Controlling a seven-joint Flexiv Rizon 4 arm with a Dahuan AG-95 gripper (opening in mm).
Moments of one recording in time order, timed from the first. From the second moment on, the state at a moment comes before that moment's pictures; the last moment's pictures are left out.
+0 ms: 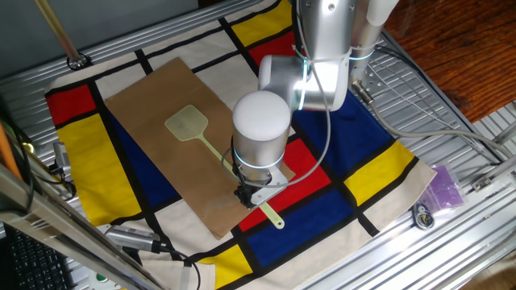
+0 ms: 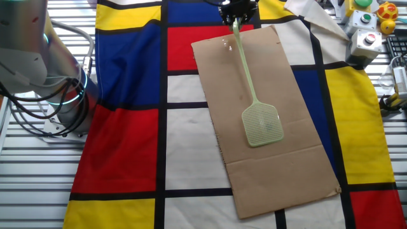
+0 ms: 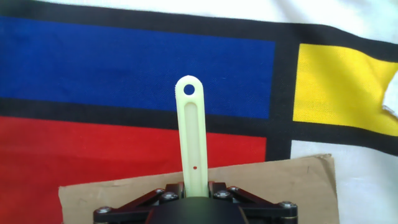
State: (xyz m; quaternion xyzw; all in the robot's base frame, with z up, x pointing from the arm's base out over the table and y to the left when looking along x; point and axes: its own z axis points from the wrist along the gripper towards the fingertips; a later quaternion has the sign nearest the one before) arm 0.463 0.262 0.049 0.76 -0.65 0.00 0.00
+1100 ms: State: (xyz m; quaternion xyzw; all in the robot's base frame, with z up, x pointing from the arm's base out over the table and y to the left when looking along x) arm 0.464 0.262 0.050 0.76 -0.65 0.01 0.00
